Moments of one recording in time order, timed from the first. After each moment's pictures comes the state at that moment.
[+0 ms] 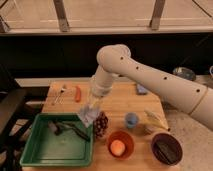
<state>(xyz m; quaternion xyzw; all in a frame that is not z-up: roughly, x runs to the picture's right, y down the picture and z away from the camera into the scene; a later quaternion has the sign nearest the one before) -0.057 0.071 0.643 -0.34 -0.27 -0.13 0.89</state>
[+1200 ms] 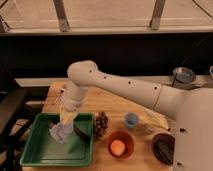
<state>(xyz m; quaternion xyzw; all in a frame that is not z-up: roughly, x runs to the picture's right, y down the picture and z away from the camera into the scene) -0.186 0.151 0.653 -0.40 -0.36 -0.19 0.82</state>
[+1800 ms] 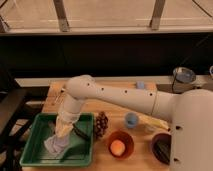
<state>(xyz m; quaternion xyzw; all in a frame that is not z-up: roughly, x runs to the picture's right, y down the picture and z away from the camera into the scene) -0.207 0.202 0.656 -0.43 -0.37 -0.15 0.81</state>
